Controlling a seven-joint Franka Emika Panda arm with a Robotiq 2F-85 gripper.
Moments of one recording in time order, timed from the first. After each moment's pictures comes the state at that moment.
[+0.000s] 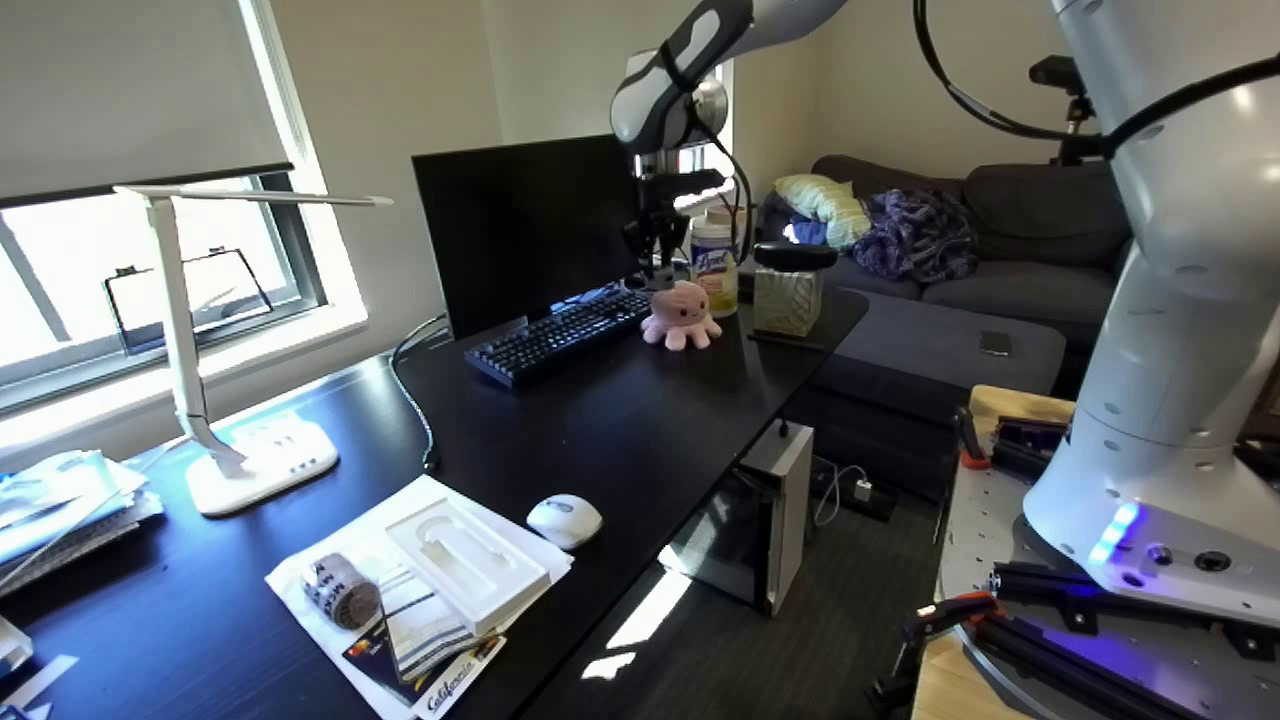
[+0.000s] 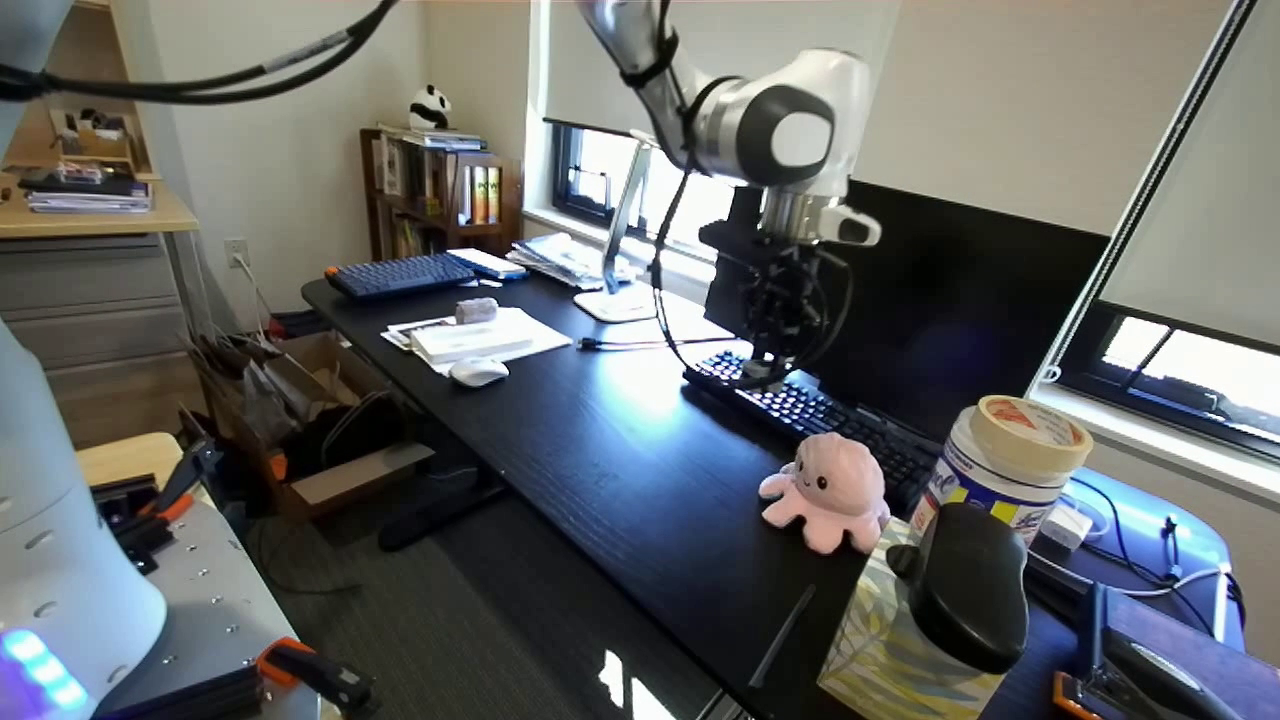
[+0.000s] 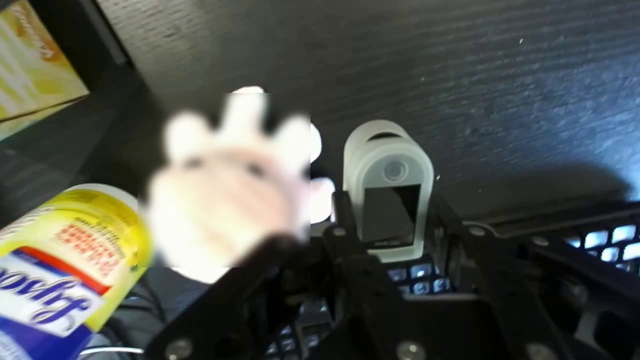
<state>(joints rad) -0.19 0.54 -0.13 -1.67 0.05 2.25 0.06</state>
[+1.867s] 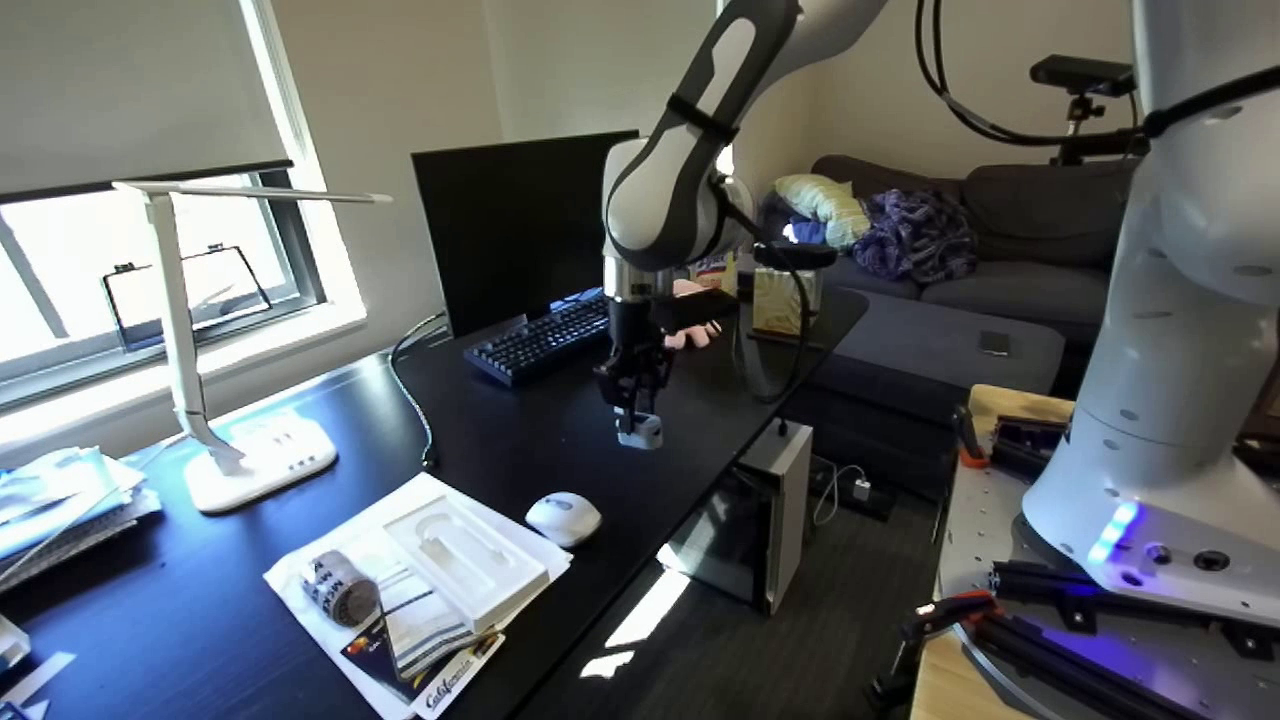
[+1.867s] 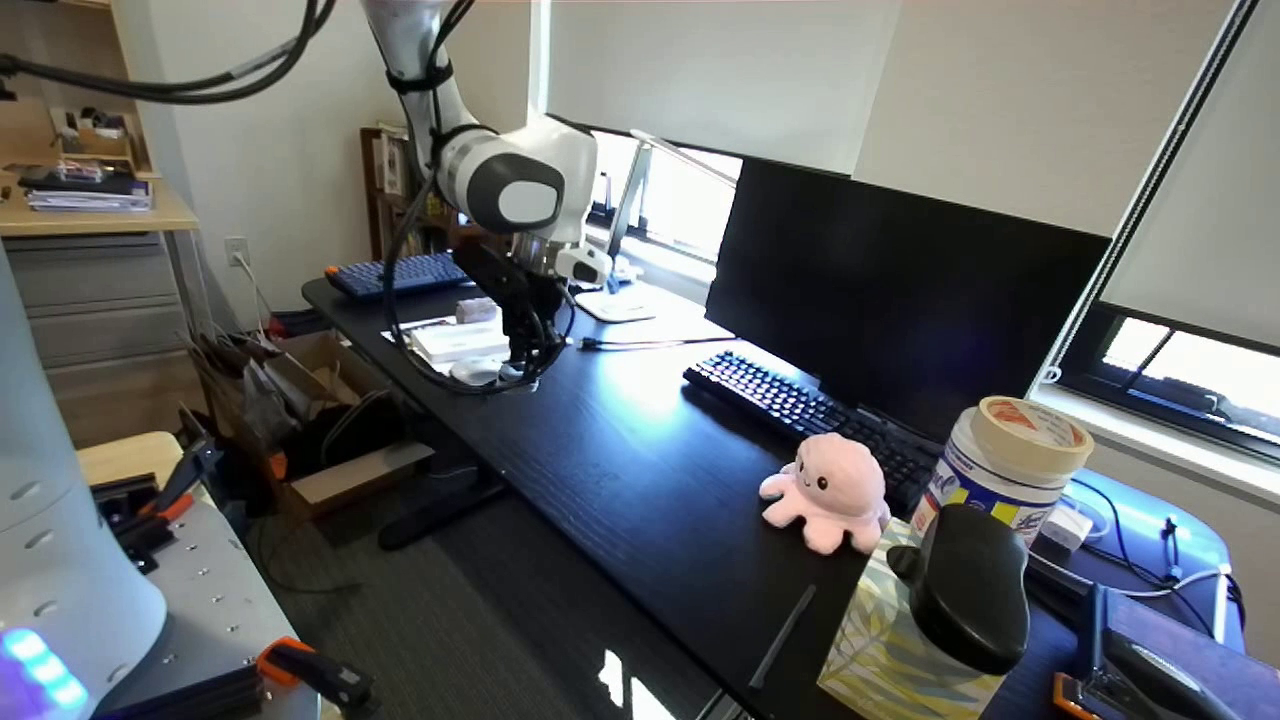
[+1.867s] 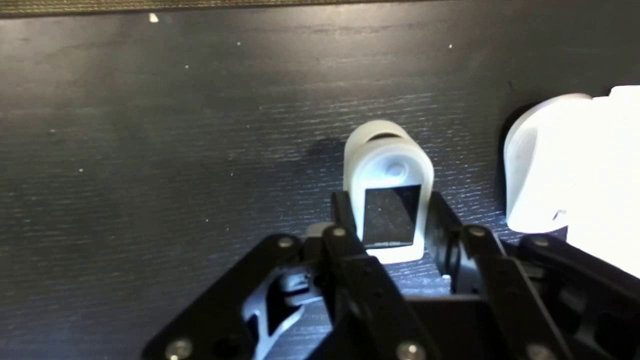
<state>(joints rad) 0.06 0.32 0.09 -2.32 0.28 2.63 0.04</state>
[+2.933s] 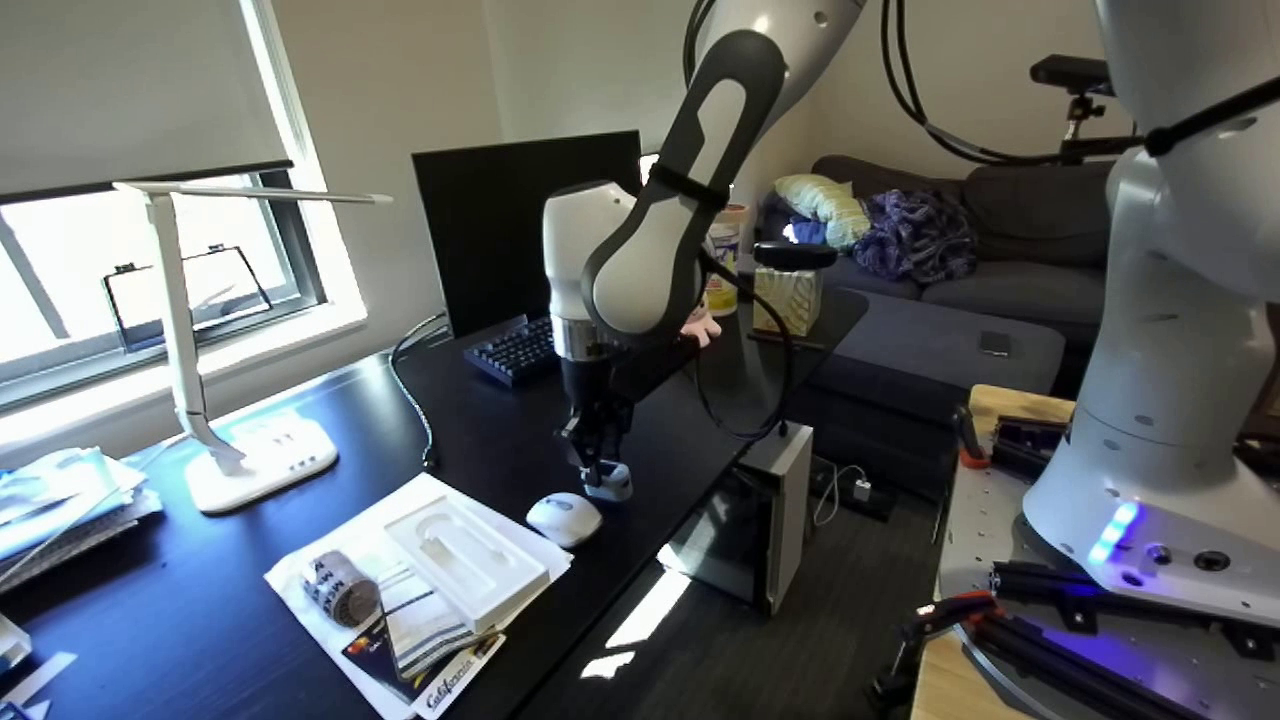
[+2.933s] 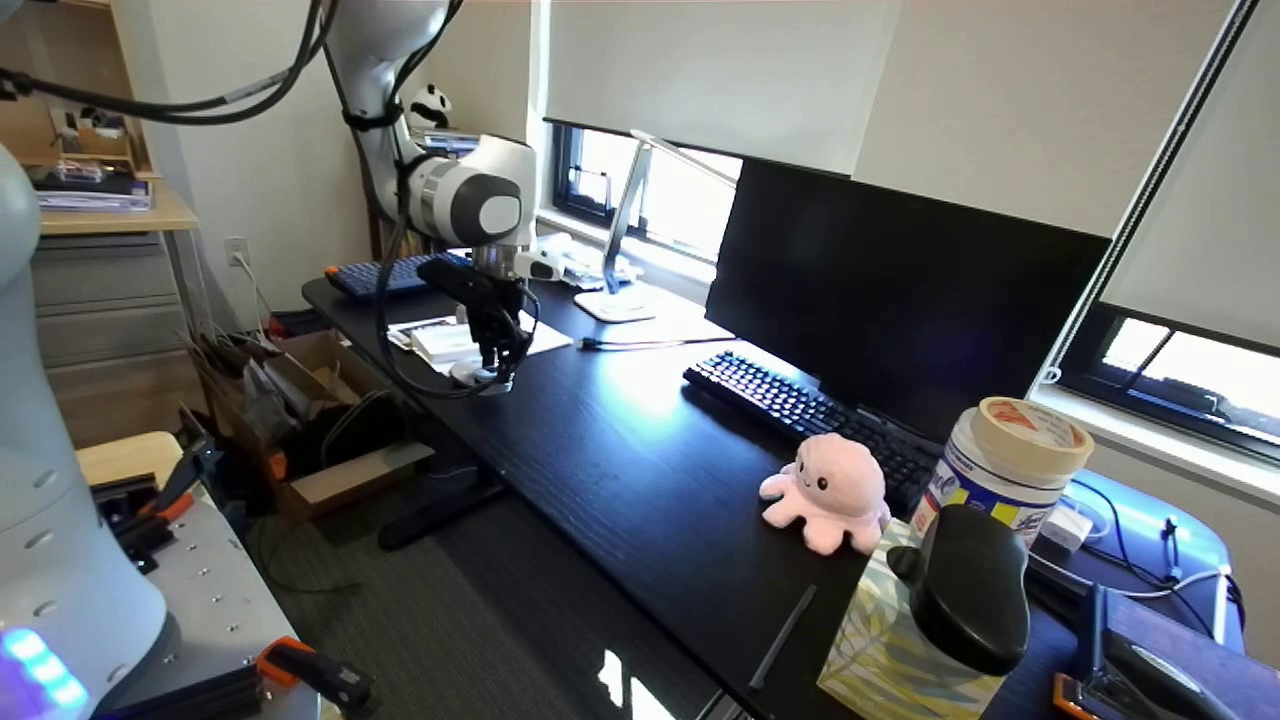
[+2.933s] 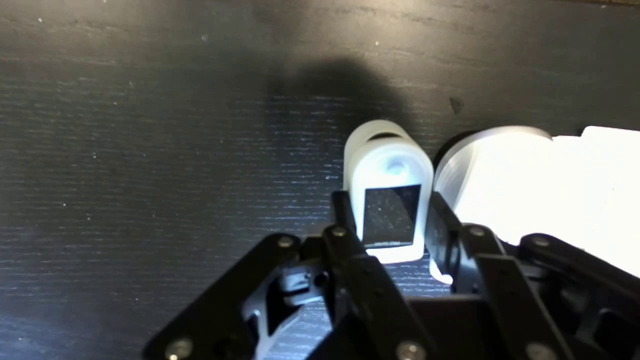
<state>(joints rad) 0.26 0.45 0.05 -2.23 0.05 2.68 0.27</state>
